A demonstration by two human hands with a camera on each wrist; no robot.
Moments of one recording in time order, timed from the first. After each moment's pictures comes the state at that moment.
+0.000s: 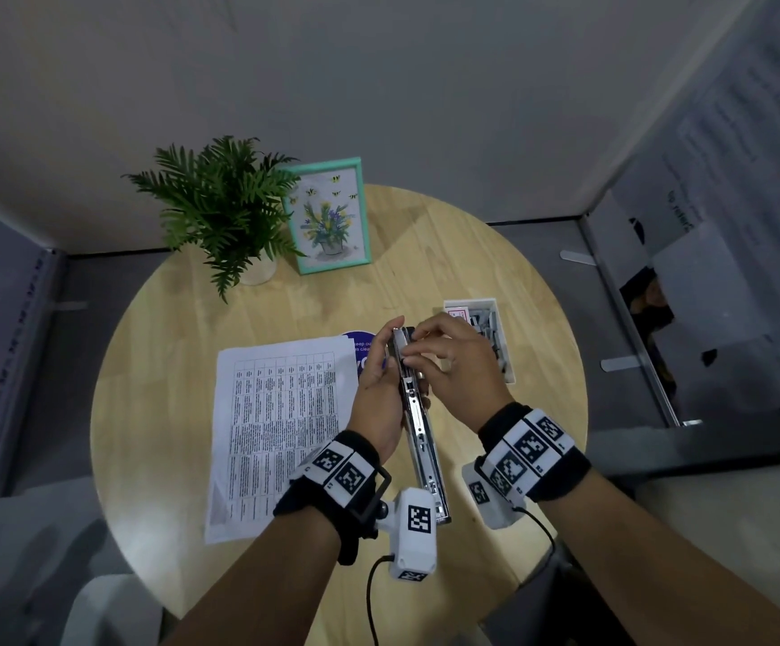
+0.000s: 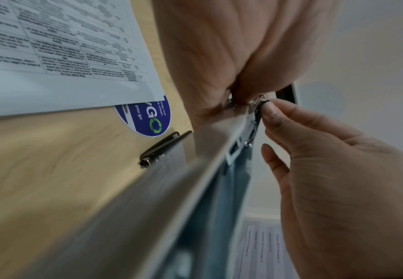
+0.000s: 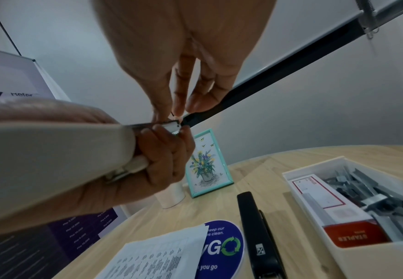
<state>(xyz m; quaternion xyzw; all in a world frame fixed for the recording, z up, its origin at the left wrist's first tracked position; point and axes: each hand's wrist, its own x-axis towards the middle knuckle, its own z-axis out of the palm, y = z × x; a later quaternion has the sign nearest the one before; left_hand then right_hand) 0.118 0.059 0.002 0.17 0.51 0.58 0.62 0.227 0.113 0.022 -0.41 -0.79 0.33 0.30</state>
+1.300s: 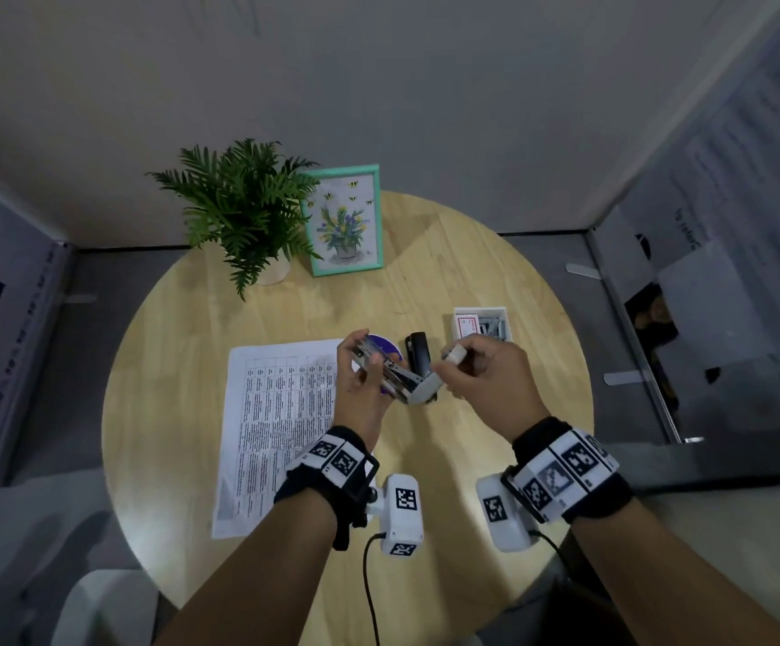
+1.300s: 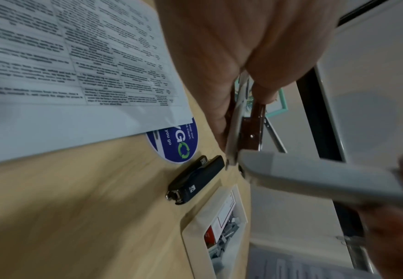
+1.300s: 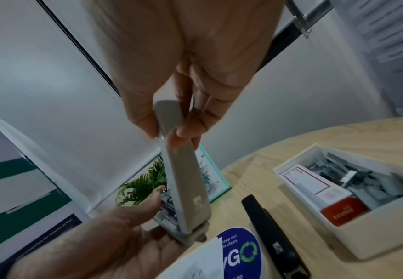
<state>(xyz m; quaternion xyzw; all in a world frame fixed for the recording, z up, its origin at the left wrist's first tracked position) 0.087 0.049 -0.009 0.15 0.56 0.61 0.54 0.238 0.106 0.041 -0.53 -0.62 0.52 0.28</state>
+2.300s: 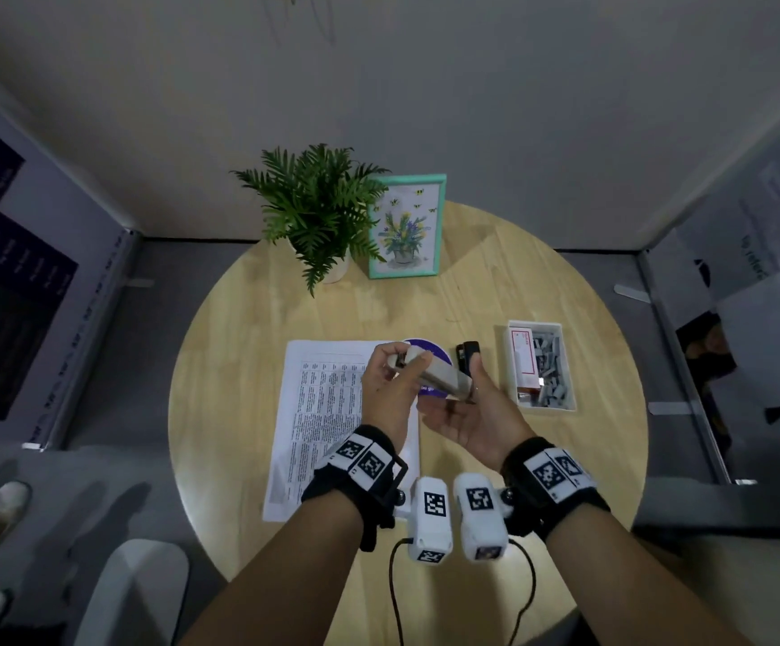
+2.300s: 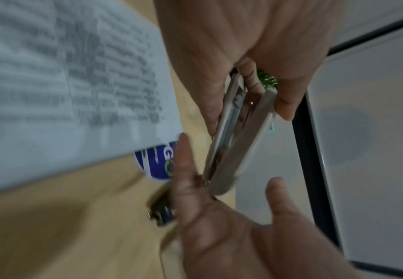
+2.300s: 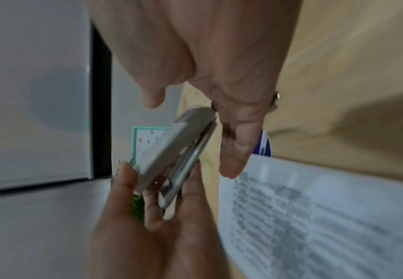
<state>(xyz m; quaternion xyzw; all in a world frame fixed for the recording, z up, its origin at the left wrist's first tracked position) 0.056 0.043 0.006 0.07 0.55 0.64 0.52 0.178 0.083 0.004 -0.52 -0.14 0.82 0.20</state>
